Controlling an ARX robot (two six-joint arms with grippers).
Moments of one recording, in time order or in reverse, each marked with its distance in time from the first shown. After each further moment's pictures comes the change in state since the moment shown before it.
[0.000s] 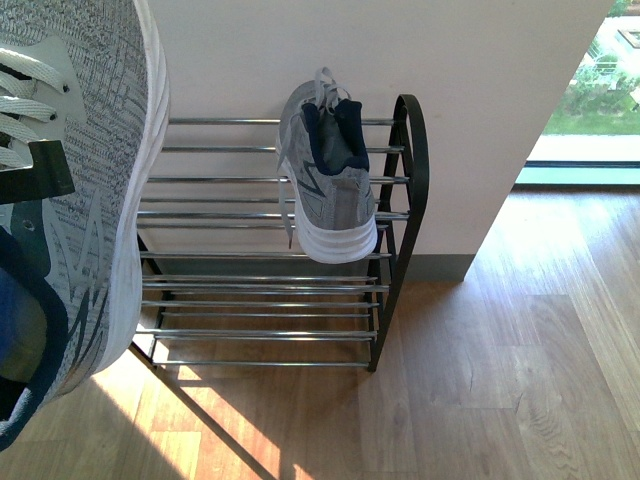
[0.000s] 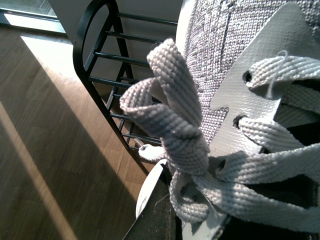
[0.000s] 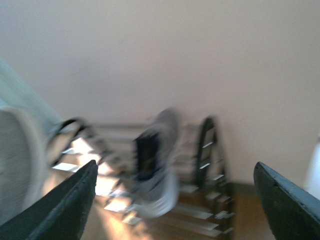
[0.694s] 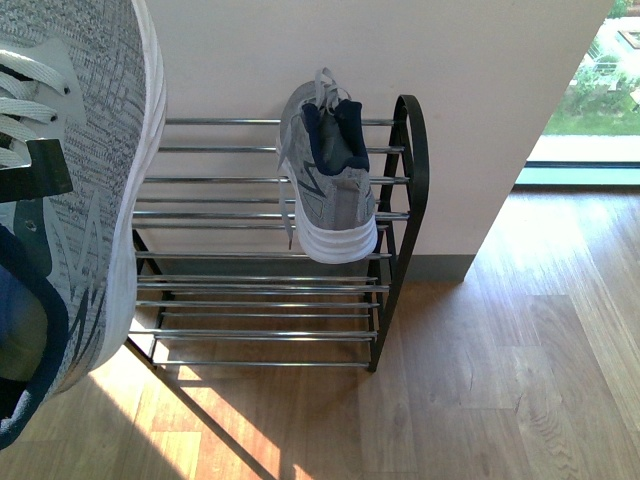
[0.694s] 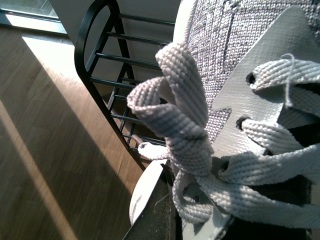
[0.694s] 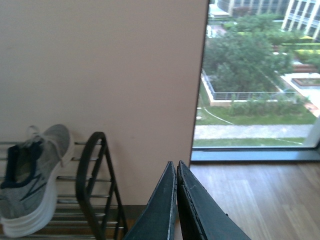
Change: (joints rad) left arm 0.000 0.000 0.000 0.000 -0.001 0.000; right arm -0.136 -0.277 -0.290 0.135 0.238 -0.267
